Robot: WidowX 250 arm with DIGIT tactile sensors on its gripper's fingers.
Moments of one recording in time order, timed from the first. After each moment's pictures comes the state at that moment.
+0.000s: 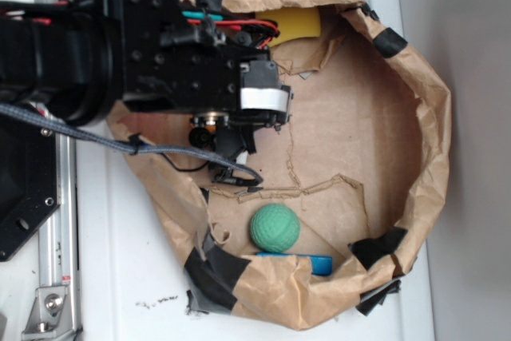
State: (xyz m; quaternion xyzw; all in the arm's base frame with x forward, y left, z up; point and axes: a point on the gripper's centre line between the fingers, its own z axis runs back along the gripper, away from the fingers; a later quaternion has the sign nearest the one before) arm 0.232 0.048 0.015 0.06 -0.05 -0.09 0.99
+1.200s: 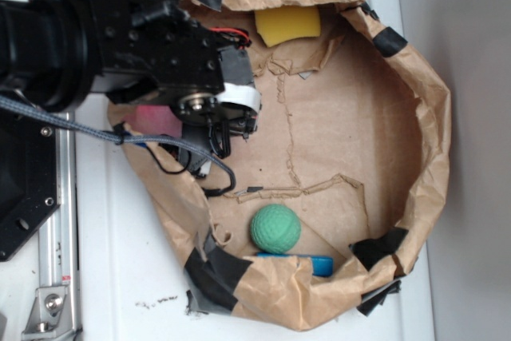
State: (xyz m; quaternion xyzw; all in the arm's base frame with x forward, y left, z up) arm 0.210 0.042 0.016 0.01 0.00 -0.10 1.00
